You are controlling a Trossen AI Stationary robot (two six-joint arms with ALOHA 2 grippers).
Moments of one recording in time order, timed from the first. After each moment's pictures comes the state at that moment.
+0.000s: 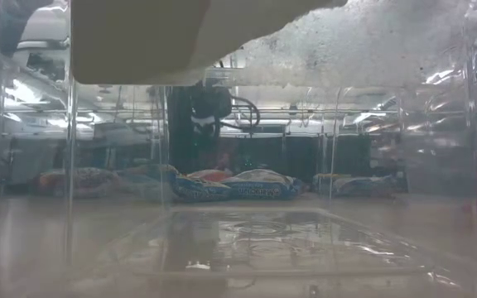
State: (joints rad) left arm 0.40 1.95 1.17 -0.54 -0.46 0.25; right arm 0.31 0.93 1.28 -1.36 0.82 0.43
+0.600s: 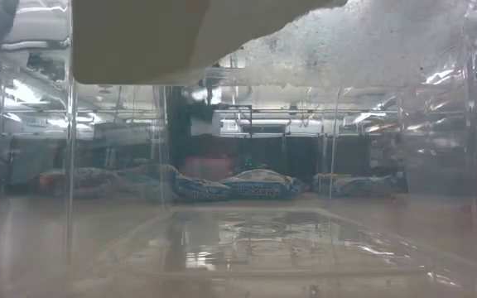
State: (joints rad) left arm 0.41 1.77 1.17 -0.65 -0.33 0.21; right arm 0.17 0.96 1.27 -1.15 0.81 0.22
